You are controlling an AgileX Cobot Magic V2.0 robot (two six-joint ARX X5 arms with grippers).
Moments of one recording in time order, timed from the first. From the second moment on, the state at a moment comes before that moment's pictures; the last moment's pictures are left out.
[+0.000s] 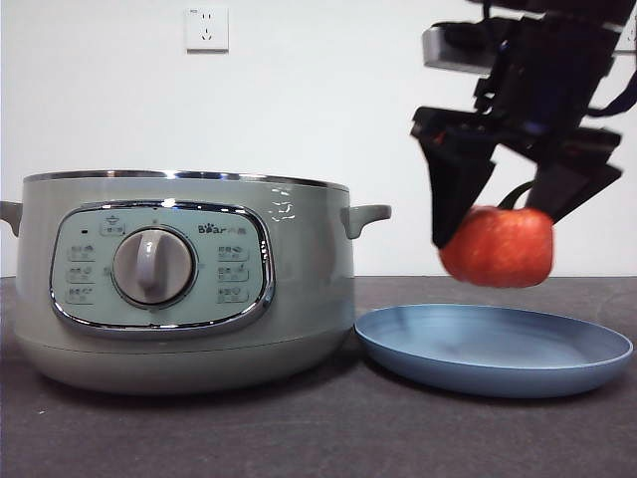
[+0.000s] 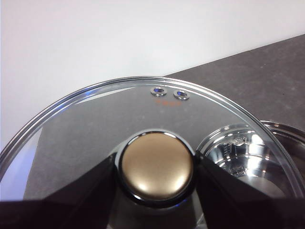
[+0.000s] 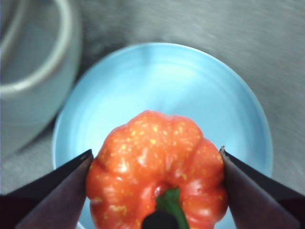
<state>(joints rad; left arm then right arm) -0.48 0.75 1.30 -0.89 -0.38 0.07 0.56 1.43 0.99 -0.57 0.10 0.09</state>
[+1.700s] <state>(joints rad) -0.48 1.05 1.30 -0.77 -0.02 0.07 0.50 1.25 0.99 -0.55 0.11 0.05</state>
